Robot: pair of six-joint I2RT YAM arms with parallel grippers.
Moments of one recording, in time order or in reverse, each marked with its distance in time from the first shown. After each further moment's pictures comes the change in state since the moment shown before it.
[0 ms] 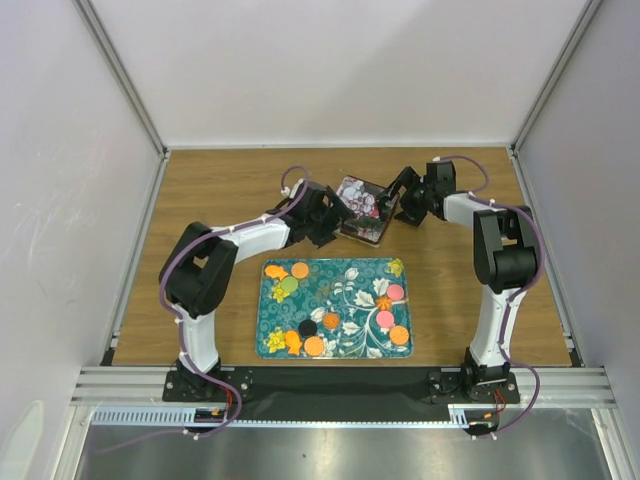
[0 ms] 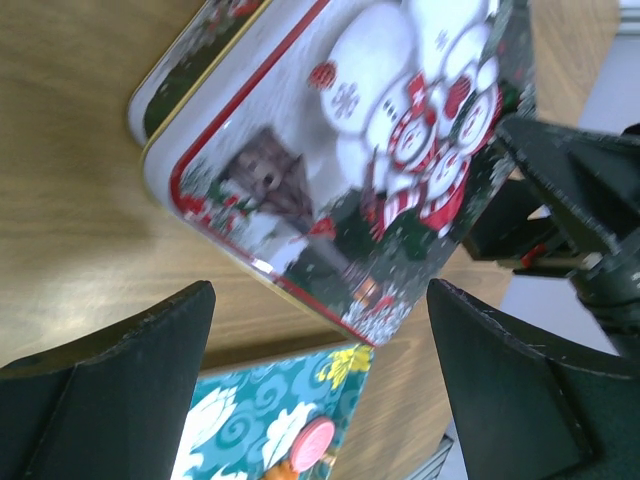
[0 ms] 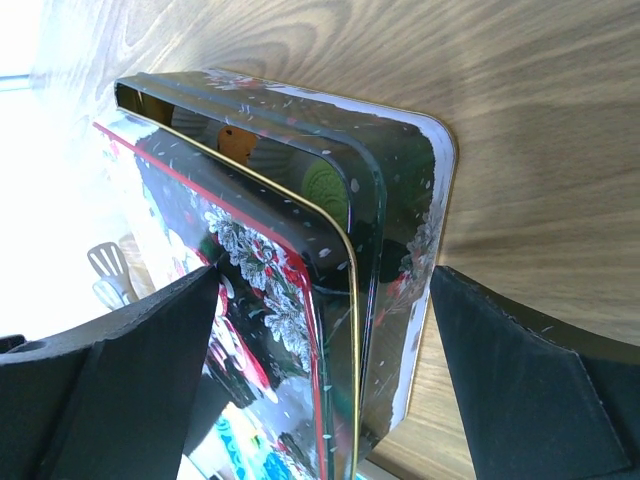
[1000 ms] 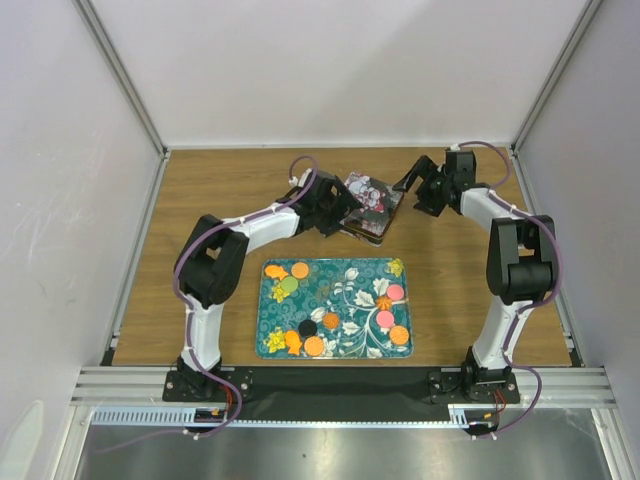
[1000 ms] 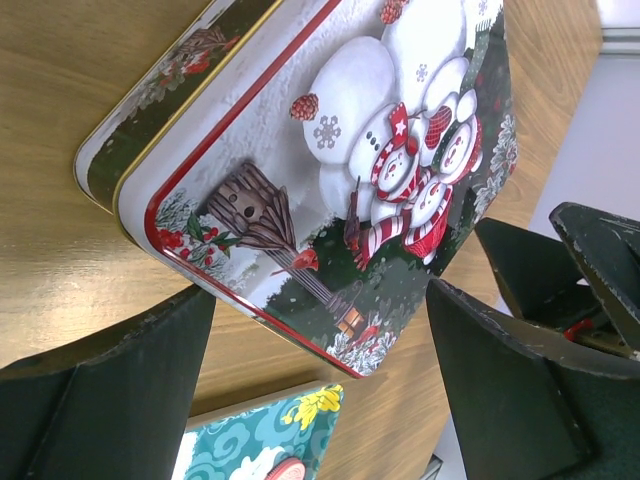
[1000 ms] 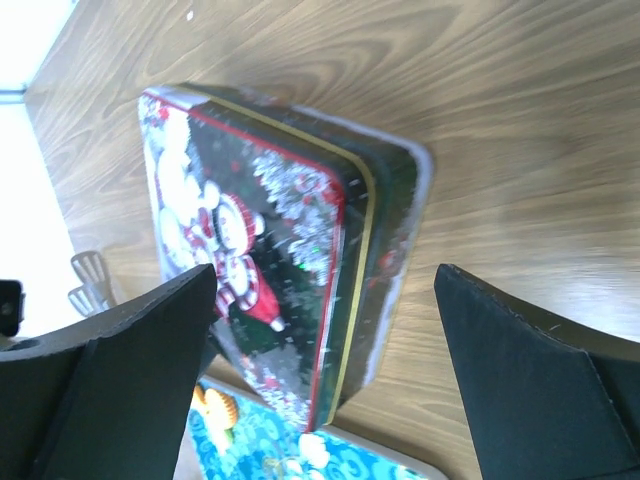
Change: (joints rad) left arm 0.000 0.122 0.188 -0.053 -0.008 0.004; right arm -0.063 -0.128 0.004 -0.097 0.032 -0.128
